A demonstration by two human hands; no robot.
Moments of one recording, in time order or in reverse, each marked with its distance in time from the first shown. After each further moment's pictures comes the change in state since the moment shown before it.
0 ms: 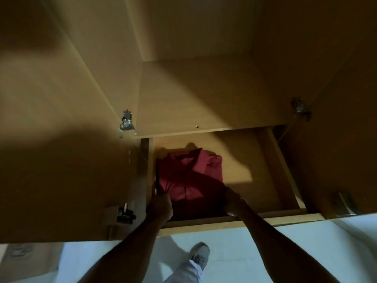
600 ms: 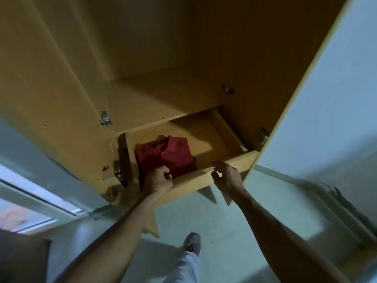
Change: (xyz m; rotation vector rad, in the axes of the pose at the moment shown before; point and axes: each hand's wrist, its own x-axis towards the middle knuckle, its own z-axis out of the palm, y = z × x) left_hand -0.127 0.009 -0.012 -0.318 0.186 0.375; right_hand -0.256 -0.021 0.037 0.150 0.715 -0.114
